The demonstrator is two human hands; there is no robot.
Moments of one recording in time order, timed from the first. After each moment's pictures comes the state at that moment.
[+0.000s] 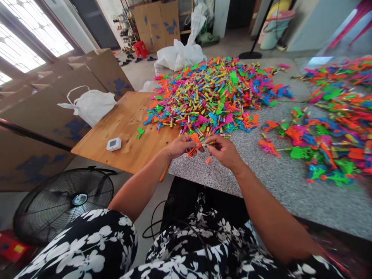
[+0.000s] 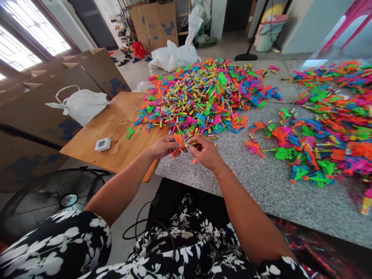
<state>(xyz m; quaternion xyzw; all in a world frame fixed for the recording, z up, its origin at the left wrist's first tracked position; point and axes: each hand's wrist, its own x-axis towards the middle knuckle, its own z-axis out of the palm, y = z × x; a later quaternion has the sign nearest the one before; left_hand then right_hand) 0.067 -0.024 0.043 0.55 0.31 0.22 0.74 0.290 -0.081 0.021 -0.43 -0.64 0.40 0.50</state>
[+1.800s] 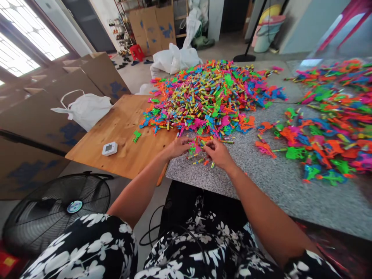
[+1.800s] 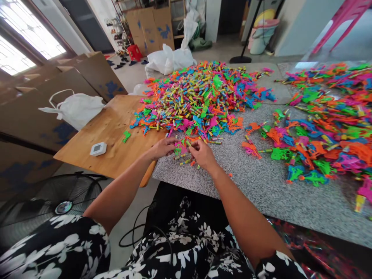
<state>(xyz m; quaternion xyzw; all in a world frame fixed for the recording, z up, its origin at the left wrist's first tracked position) 0.067 -0.006 0.019 0.69 0.47 0.19 0.52 0.288 -0.062 -0.020 -0.56 -0.55 0.44 0.43</state>
